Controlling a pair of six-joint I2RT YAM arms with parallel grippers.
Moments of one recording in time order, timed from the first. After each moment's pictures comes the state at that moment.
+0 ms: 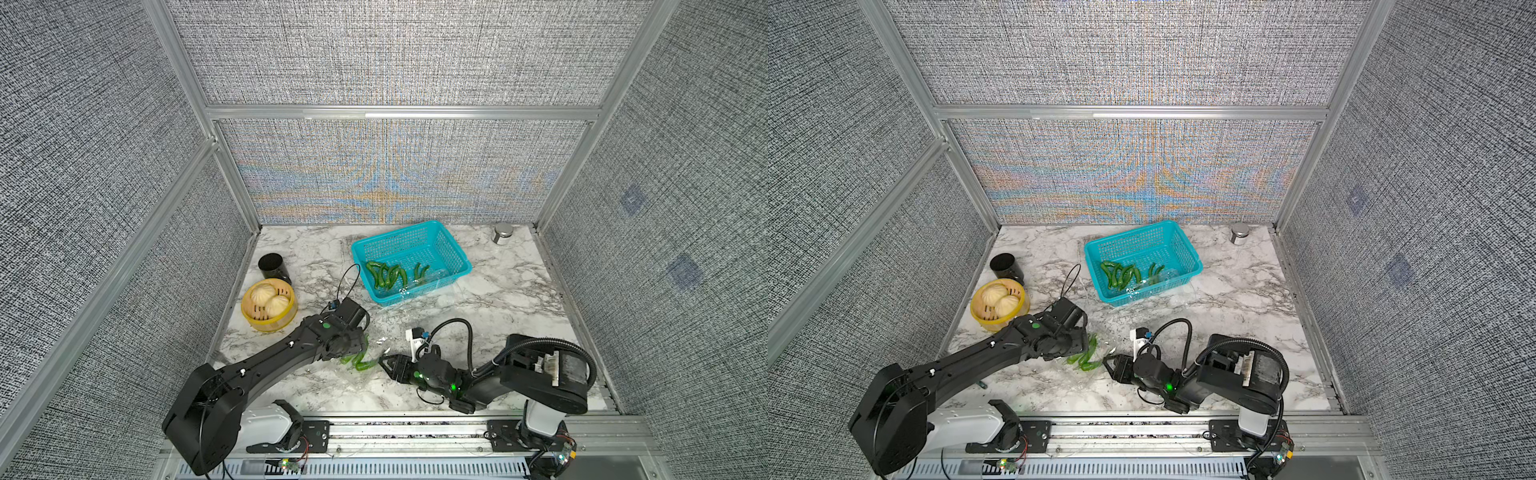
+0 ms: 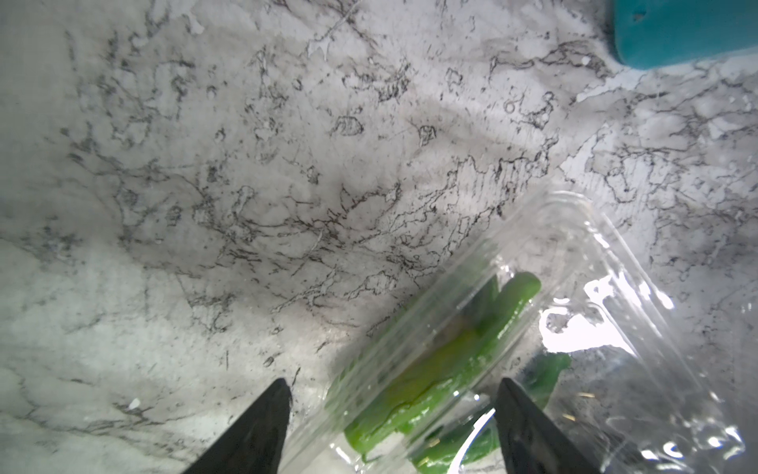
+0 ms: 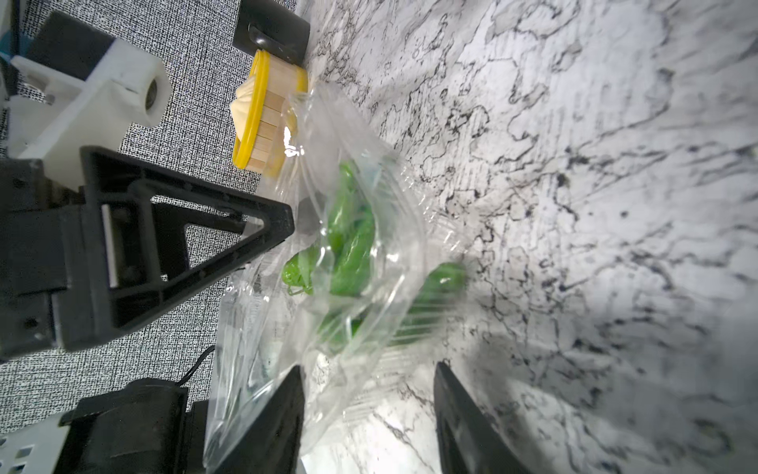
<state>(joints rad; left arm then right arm) -0.71 1.27 0.73 -0.72 -0.11 -0.86 1.18 1.77 0.41 0.97 0.14 1.18</state>
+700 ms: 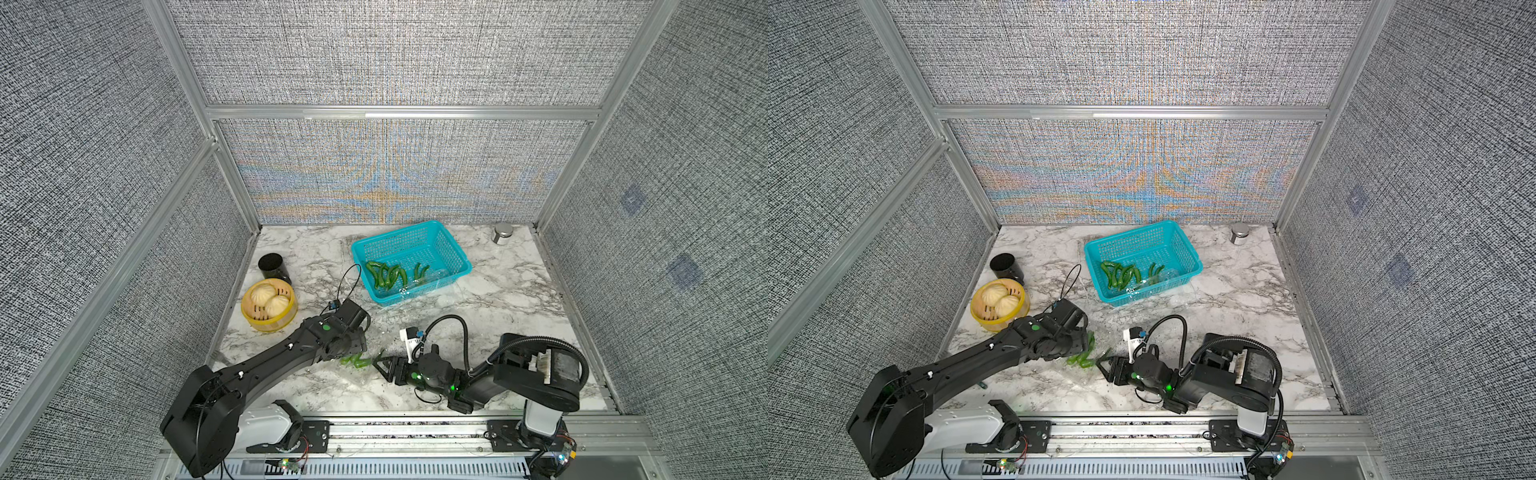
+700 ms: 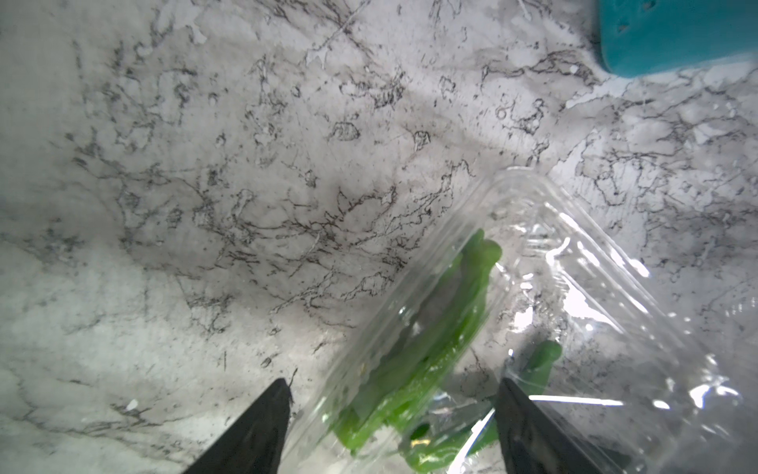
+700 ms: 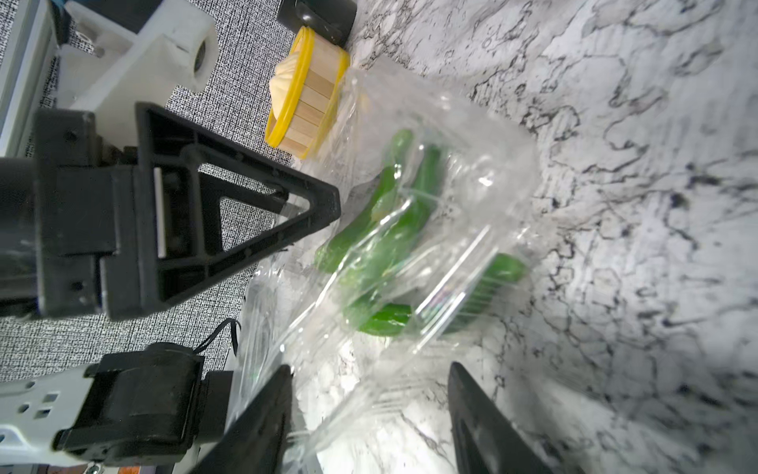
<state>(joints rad) -0.72 1.25 0.72 -0.71 -0.12 -0.87 1.18 1.80 0.41 1.08 0.07 1.08</state>
